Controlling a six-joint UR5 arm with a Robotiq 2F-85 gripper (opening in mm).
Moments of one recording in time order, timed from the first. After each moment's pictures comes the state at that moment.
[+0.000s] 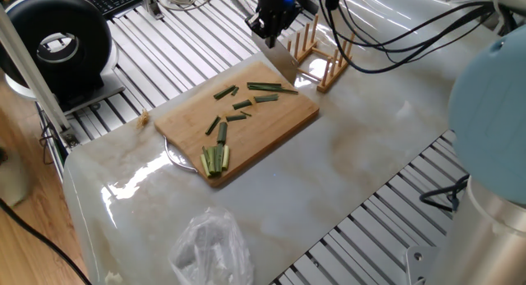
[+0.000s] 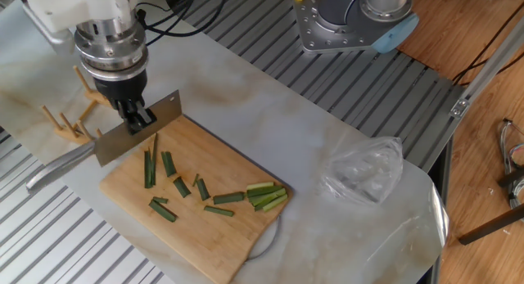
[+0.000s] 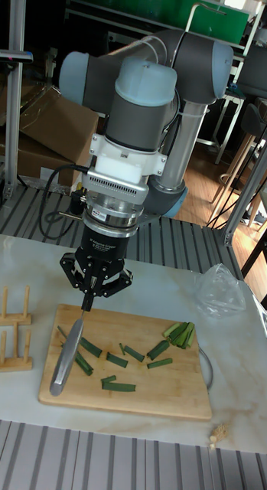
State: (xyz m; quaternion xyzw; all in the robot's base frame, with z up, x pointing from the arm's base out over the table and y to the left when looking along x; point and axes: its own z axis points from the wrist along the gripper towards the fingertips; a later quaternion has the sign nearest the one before) arm 0.636 -0.061 0.158 0.09 0.99 -0.01 0.07
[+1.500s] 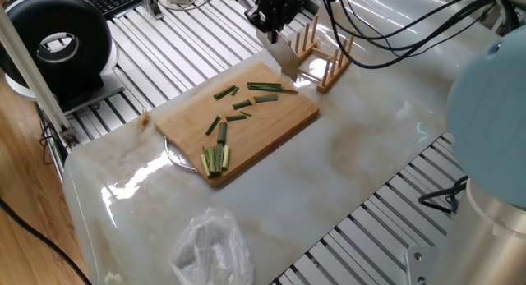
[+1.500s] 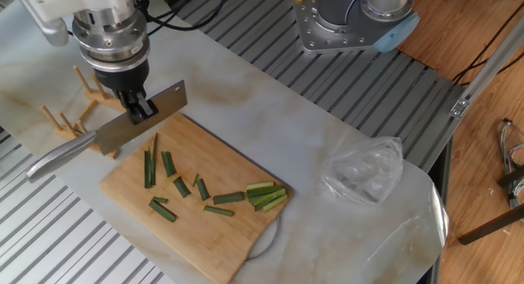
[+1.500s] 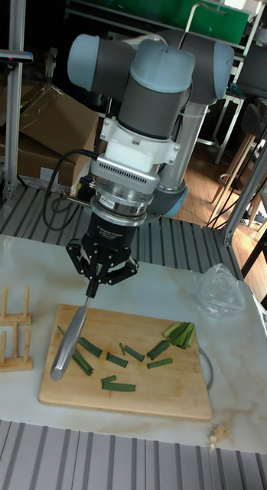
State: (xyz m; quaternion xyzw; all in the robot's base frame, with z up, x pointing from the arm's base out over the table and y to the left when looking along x) arm 0.618 -0.061 0.179 0.09 0.99 -0.03 0.04
